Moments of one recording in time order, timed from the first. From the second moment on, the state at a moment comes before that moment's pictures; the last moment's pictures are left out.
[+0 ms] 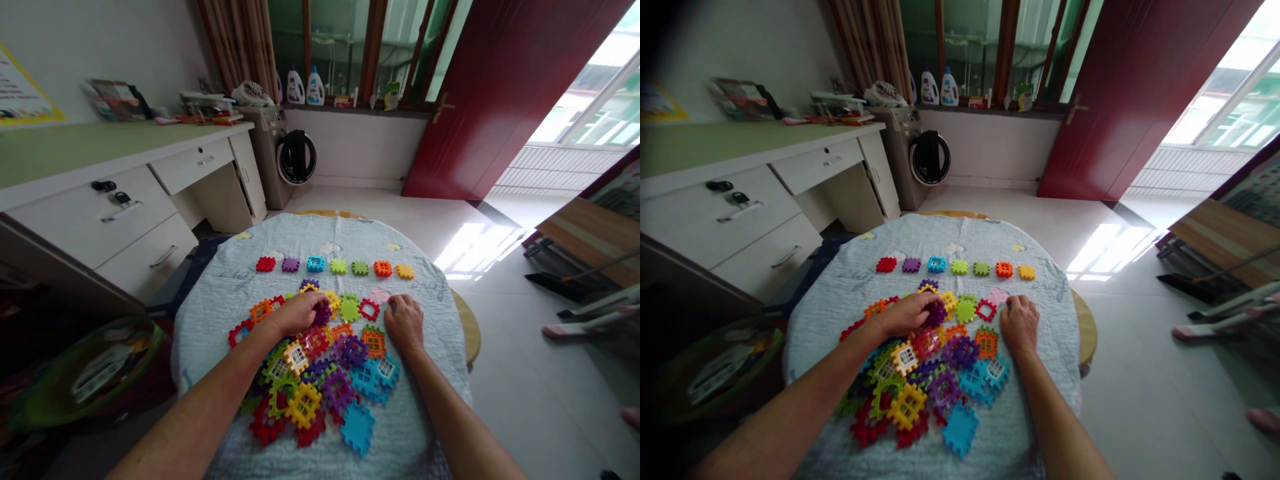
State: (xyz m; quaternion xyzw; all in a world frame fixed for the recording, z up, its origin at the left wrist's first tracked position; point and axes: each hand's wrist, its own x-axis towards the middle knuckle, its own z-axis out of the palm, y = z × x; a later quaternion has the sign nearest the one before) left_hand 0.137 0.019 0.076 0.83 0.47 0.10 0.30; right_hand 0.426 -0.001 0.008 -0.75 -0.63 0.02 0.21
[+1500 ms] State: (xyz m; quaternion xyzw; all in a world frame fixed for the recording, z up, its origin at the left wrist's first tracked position) left_hand 0.147 0.027 0.085 0.89 0.43 -0.04 0.13; right_hand 0.426 -0.002 0.009 -0.74 -0.64 0.01 0.21
